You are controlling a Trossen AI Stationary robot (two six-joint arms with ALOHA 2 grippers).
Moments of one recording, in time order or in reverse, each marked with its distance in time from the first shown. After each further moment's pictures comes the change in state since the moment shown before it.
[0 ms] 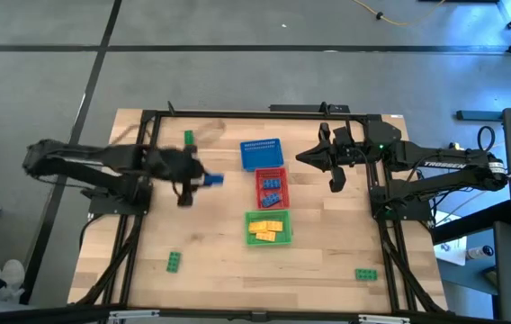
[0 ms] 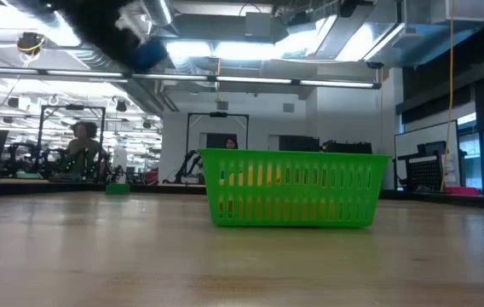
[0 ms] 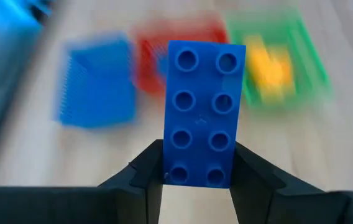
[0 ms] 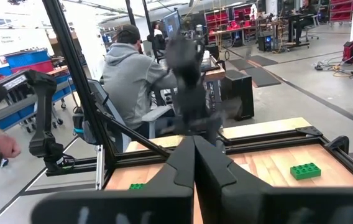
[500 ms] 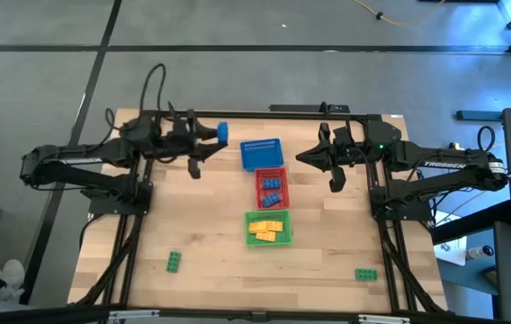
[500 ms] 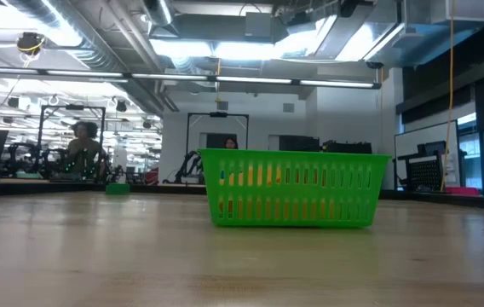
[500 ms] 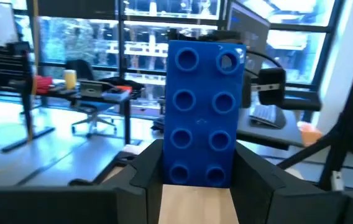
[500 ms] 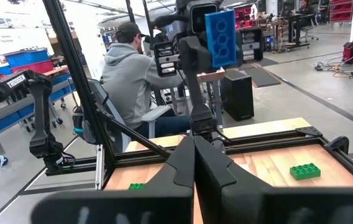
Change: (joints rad) left arm 0.174 -0.019 0.007 0.789 0.095 -0.140; right arm 0.000 0.000 0.000 0.000 0.000 -0.004
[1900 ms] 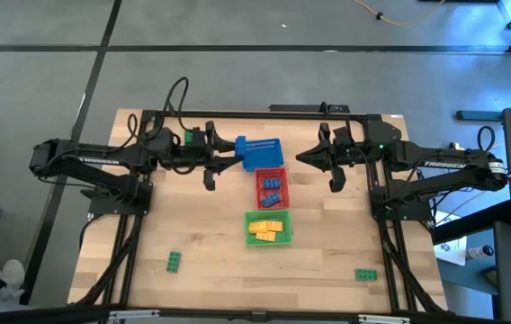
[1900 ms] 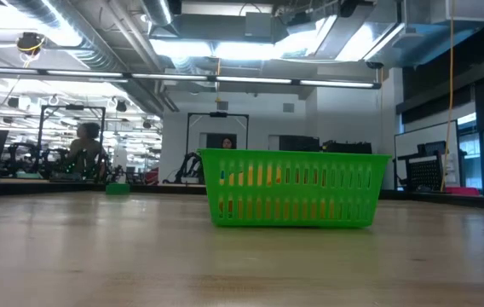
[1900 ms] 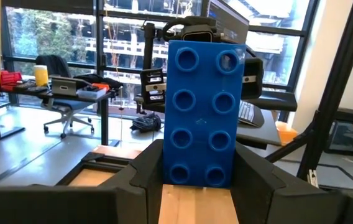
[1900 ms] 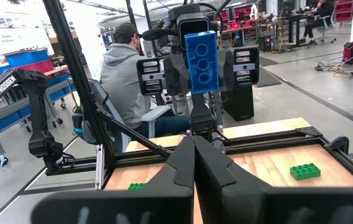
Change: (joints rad) left arm -0.094 0.169 -0.001 0.179 -0.015 -0.027; right arm 0.000 0.000 0.000 0.000 0.000 0.000
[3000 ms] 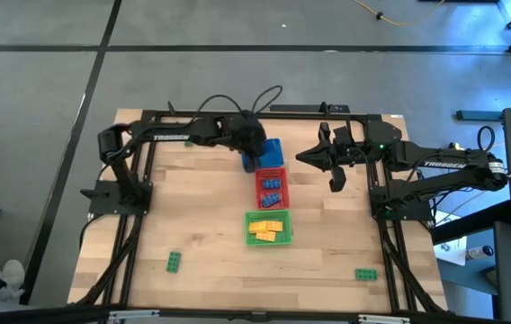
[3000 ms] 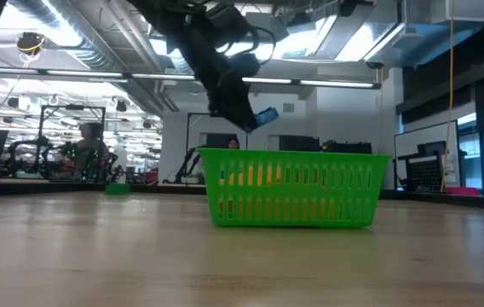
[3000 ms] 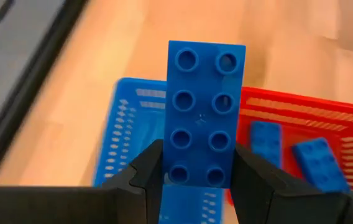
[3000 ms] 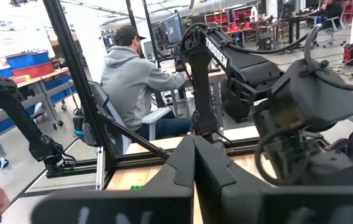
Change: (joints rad) left arm 0.268 0.677 0.501 -0.766 0.077 0.161; right arm 0.000 0.000 0.000 0.009 0.000 0.005
